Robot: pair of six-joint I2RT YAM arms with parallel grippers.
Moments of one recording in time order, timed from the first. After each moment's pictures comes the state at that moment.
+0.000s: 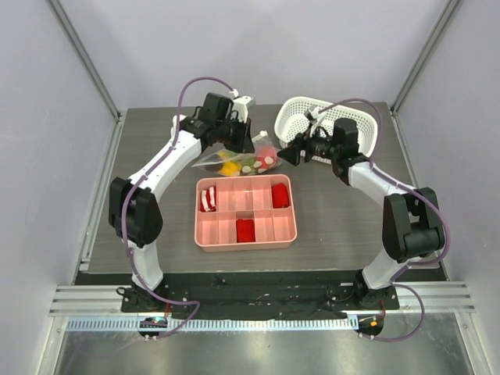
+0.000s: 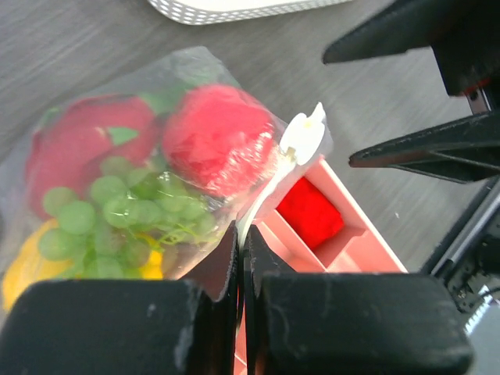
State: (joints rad) left arm -0.47 1.88 1.76 -0.59 0.43 -0.12; right arm 0.21 1.63 1.04 0.31 -0.76 0.07
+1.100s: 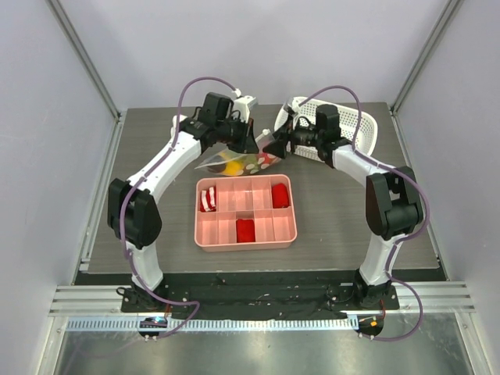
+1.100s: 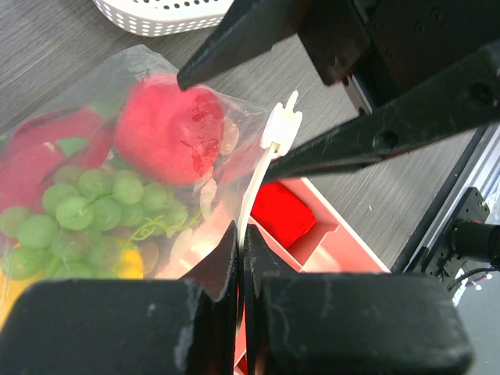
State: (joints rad) left arm -0.48 1.86 1.74 -0.56 0.52 -0.14; right arm 0.27 1.87 1.31 0.26 -0.96 -0.08
